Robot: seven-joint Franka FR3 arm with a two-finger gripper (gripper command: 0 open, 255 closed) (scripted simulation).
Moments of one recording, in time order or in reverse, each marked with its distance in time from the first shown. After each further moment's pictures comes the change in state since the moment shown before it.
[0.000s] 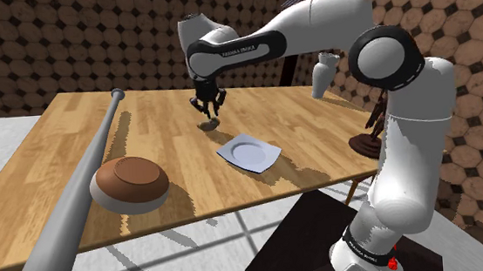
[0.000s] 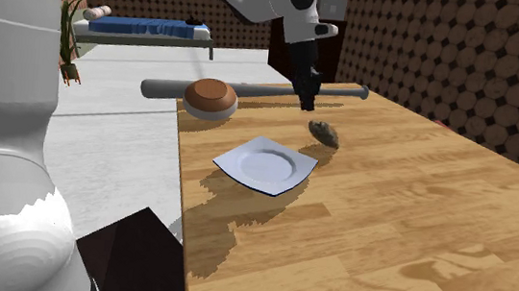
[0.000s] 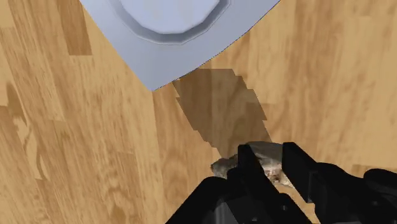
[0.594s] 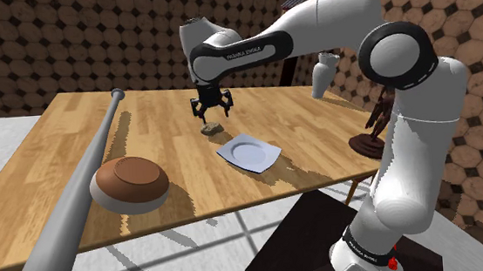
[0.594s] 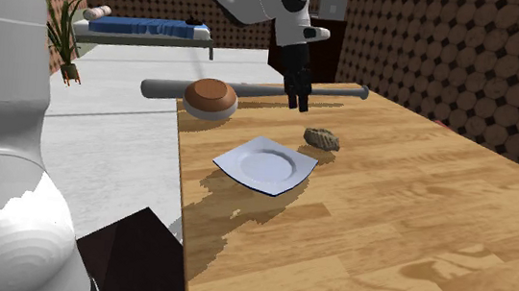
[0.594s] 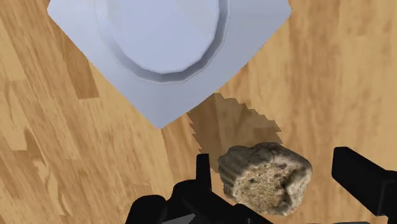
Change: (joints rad) arm 0.012 -0.053 0.003 -0.087 0.014 -0.004 0.153
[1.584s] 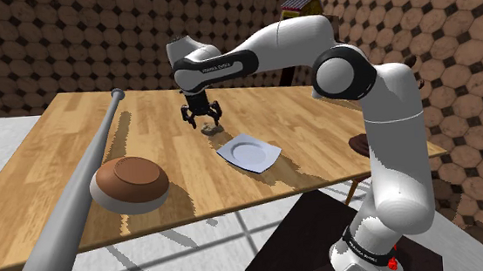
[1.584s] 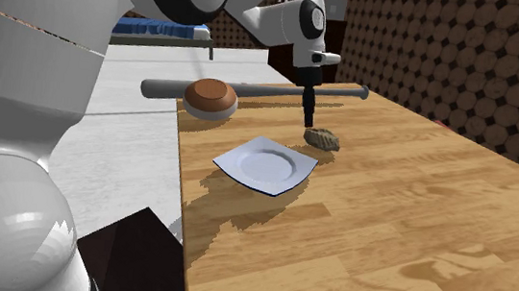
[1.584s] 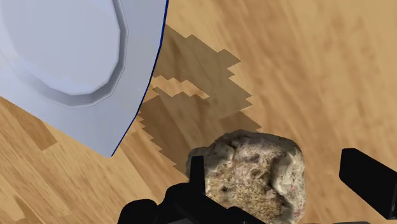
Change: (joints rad) arm 0.022 0.287 -0.049 0.285 0.027 -0.065 0.309
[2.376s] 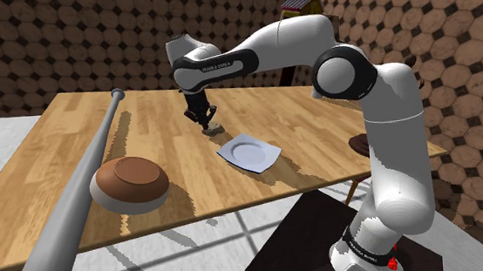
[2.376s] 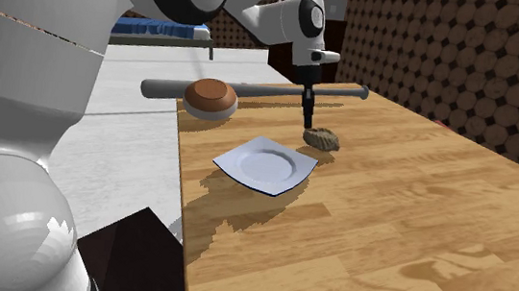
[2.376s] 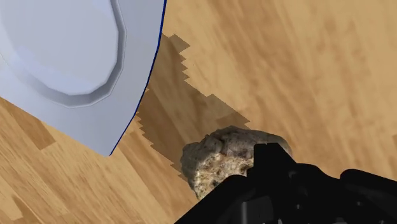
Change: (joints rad) arm 0.002 -0.003 0.003 0.003 0.001 0.002 -0.001
